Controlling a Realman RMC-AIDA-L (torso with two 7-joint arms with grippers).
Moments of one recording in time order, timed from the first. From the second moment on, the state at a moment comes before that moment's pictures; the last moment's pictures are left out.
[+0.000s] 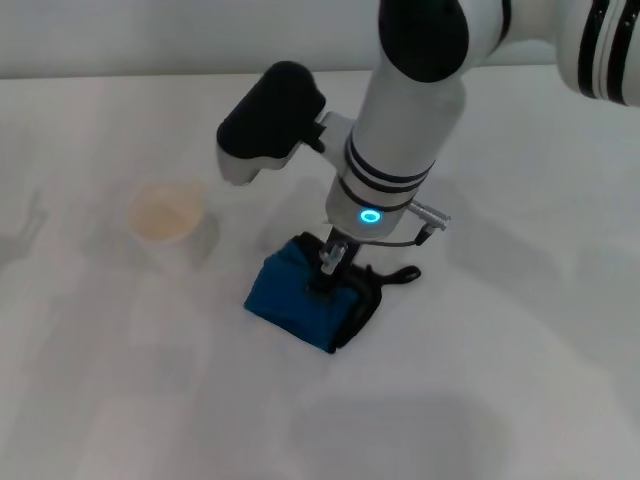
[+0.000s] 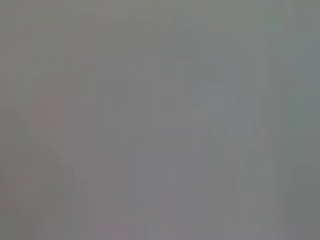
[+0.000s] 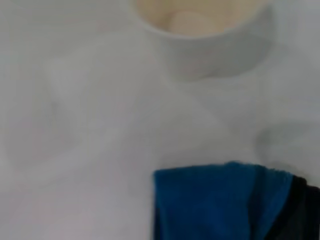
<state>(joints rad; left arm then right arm) -0.41 -2.08 2.78 -0.02 -1.34 1.52 -0.21 1.14 2.03 -2.15 -0.67 1.02 1.10 -0.25</state>
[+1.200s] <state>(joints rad) -0.41 -2.08 2.78 -0.02 -1.34 1.52 -0.21 1.15 2.03 -2.04 -0.49 0.83 0.95 -0.20</state>
